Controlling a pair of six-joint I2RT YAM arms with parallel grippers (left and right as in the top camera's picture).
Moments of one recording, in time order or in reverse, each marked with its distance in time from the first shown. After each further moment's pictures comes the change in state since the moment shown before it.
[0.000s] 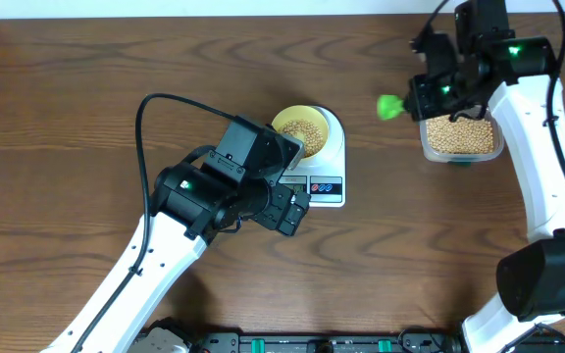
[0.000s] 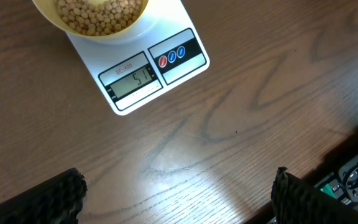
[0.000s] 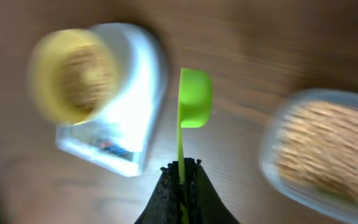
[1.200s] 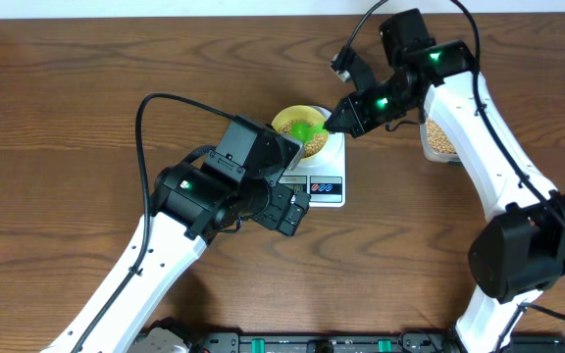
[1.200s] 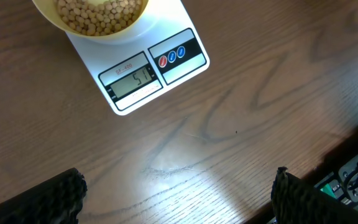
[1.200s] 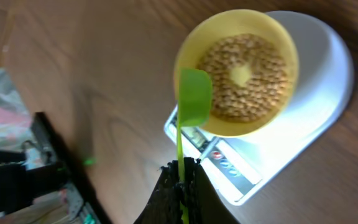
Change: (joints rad) left arm 0.000 0.000 0.000 0.000 0.000 0.000; right arm 0.187 0.129 -0.001 0.079 -0.287 -0.054
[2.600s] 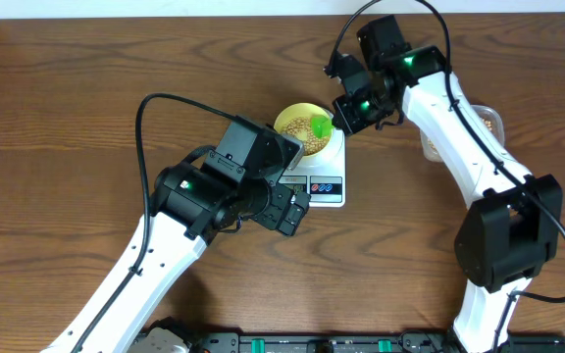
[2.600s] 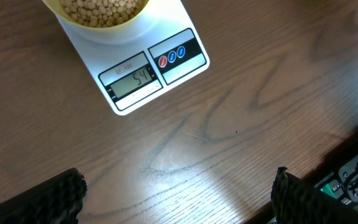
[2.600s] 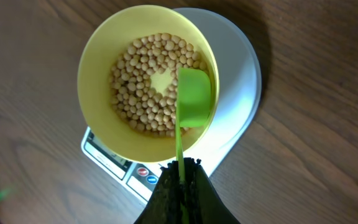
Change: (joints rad) left arm 0.000 0.000 0.000 0.000 0.000 0.000; right arm 0.051 0.068 0.000 0.076 0.311 0.040
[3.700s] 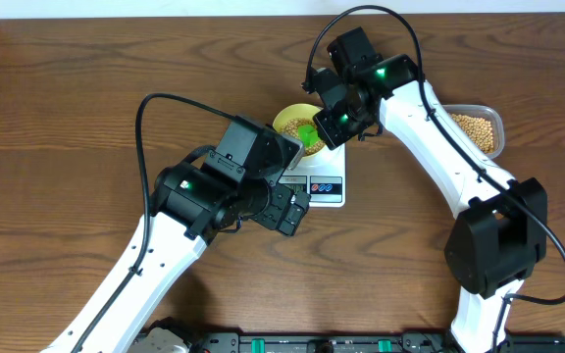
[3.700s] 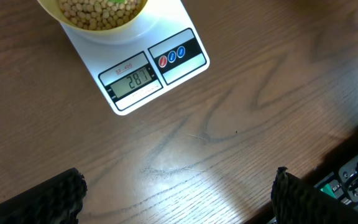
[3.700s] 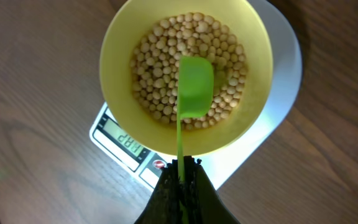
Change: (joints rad) left arm 0.000 0.000 0.000 0.000 0.000 0.000; right arm 0.098 0.000 0.000 -0.031 0.059 0.000
